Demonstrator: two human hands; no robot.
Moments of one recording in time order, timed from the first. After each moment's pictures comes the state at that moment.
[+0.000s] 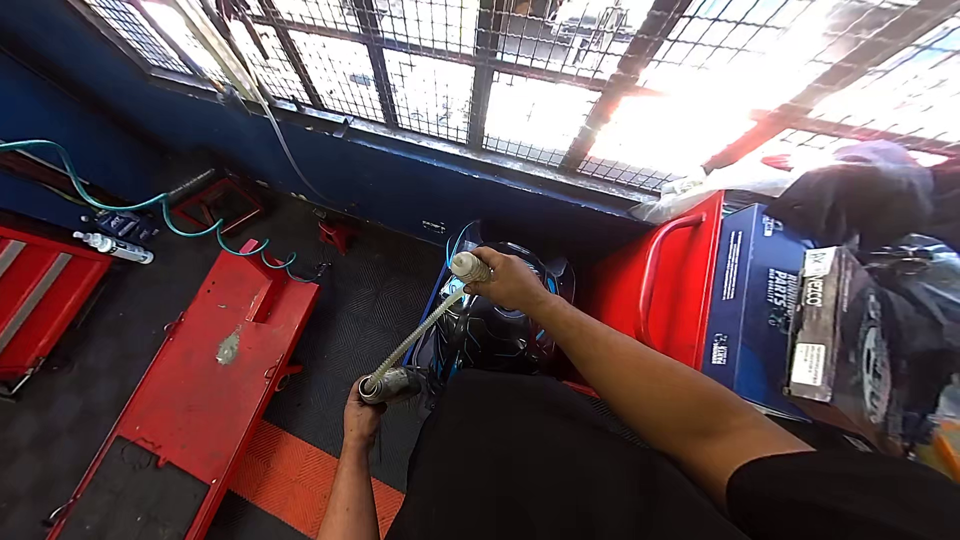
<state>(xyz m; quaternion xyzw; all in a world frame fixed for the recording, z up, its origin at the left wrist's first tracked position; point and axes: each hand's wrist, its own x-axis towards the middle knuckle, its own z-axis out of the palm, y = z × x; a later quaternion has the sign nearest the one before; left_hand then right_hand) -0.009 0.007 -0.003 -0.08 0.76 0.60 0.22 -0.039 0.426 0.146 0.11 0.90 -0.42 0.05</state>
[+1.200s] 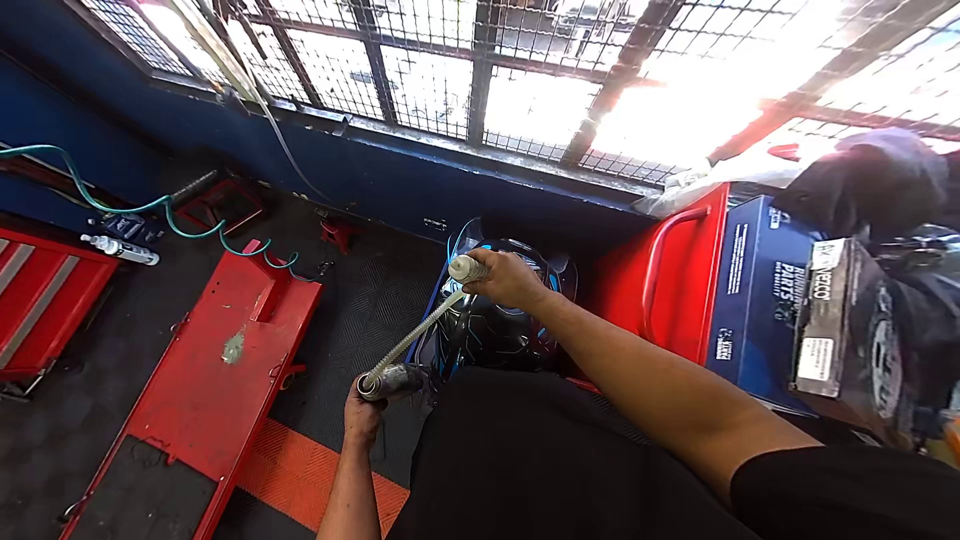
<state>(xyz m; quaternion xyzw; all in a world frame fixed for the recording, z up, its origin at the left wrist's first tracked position) -0.012 0.007 0.004 -0.08 0.75 0.62 0.22 -0.041 0.424 0.142 0.09 0.92 -0.38 0.06</state>
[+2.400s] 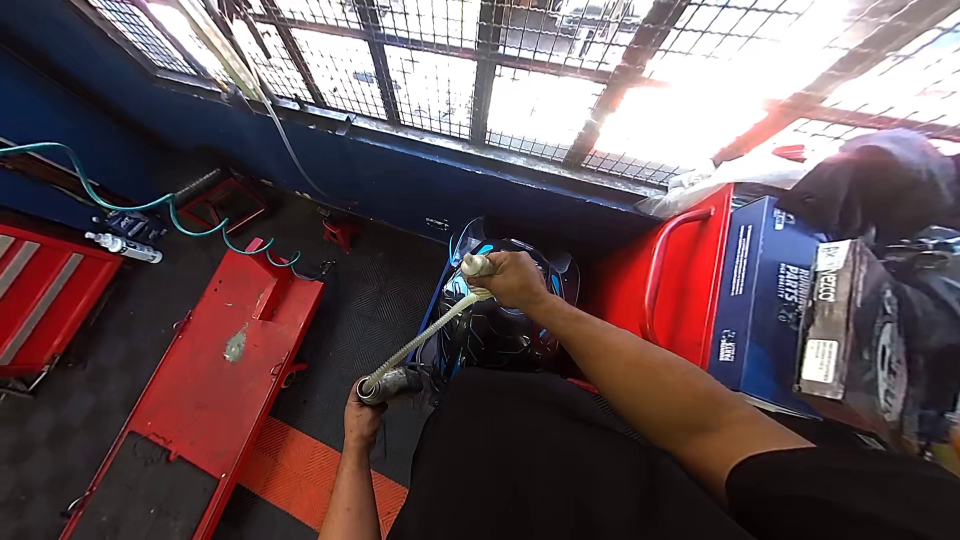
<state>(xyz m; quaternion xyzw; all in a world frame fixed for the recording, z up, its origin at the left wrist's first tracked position) -0.004 -0.001 0.001 -0.08 0.76 0.61 0.20 -0.035 0.421 0.142 0.21 0.90 -0.39 0.04</state>
